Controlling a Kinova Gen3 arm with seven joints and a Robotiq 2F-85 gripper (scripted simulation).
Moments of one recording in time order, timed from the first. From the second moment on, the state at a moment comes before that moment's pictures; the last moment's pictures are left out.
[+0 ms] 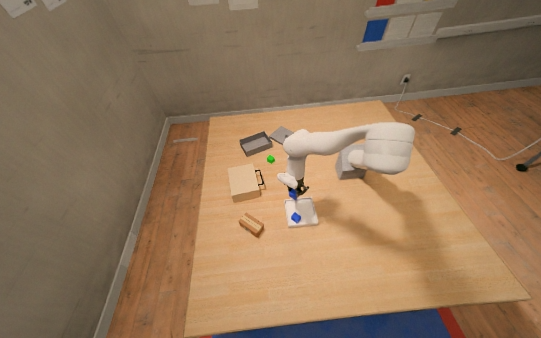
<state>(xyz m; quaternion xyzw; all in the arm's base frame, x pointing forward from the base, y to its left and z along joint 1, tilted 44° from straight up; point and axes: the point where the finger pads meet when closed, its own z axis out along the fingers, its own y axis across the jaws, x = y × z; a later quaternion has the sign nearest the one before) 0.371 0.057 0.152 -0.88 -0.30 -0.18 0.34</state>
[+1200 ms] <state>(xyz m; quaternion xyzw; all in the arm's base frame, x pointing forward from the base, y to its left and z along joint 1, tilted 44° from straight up) 0.379 0.103 0.104 -0.88 -0.30 -0.17 0.34</state>
